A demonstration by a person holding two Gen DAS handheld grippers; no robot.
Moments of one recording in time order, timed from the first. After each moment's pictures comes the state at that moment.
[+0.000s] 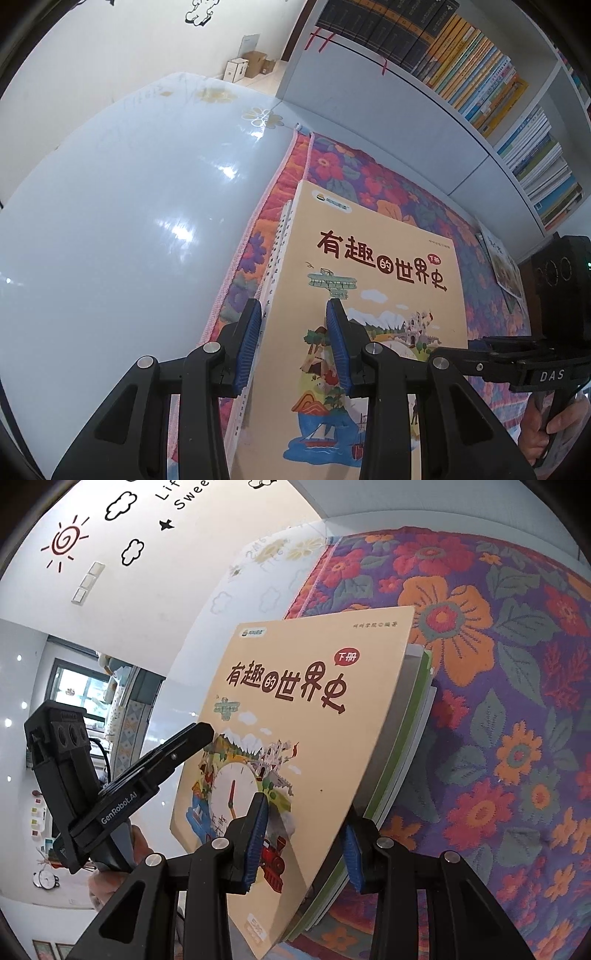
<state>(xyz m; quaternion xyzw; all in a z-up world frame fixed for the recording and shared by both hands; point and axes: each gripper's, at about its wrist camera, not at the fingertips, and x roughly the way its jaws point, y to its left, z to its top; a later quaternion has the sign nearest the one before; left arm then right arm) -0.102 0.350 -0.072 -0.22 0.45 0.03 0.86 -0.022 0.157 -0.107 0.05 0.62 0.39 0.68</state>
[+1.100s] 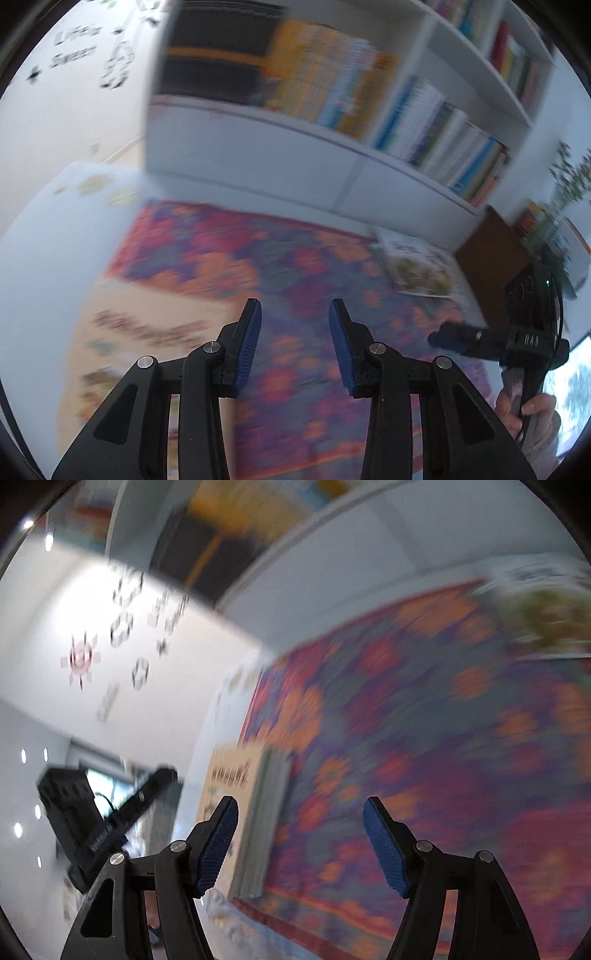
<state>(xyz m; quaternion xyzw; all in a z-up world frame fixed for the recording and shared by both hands) -0.058 0.163 0.031 -0.15 0.37 -0.09 0.91 -0.015 -0.112 -0.047 0.25 0.50 0.32 0.77</state>
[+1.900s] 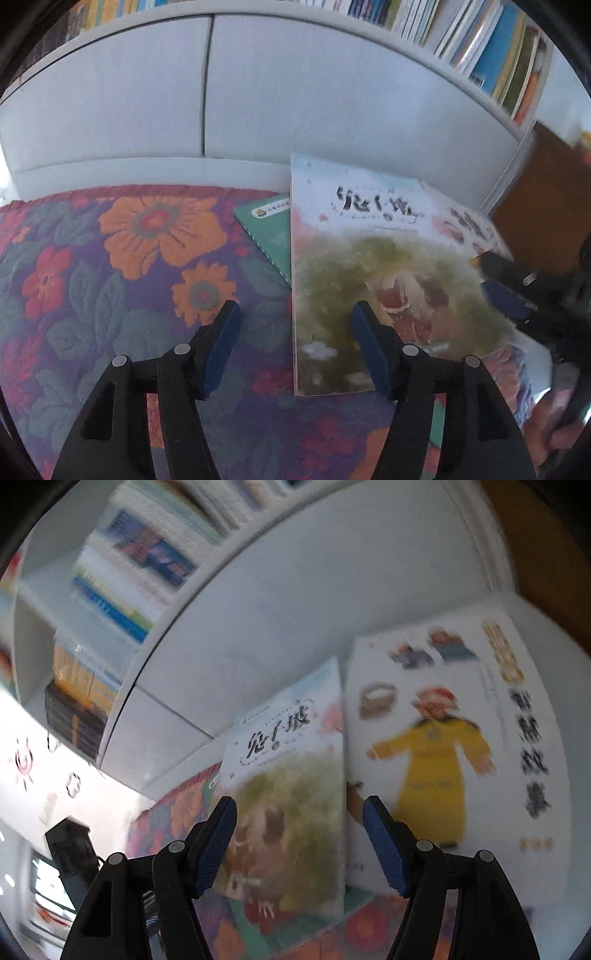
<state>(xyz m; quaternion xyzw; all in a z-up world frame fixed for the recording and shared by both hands) 0.149 -0.106 -0.117 -0.09 0.42 -0.07 0.90 0.145 -0.350 -0.127 0.25 0.39 0.16 0.87</state>
